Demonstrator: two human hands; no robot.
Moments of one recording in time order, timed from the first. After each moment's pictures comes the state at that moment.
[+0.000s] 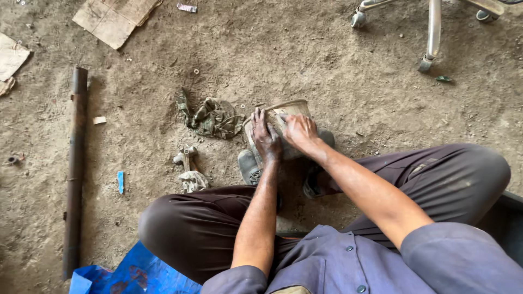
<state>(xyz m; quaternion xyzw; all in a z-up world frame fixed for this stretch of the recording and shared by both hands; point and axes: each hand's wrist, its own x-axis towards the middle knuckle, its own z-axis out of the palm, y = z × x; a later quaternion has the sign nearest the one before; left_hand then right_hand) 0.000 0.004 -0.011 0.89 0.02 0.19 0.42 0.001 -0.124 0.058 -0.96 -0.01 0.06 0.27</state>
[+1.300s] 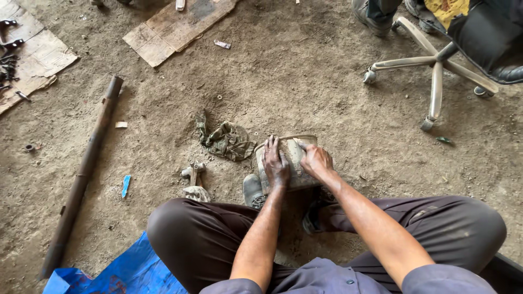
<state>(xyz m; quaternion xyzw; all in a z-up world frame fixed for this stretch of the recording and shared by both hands) -0.004 -0.001 0.011 0.87 0.05 0.18 0.46 0.013 -0.161 0.027 -0.97 0.01 0.10 0.23</state>
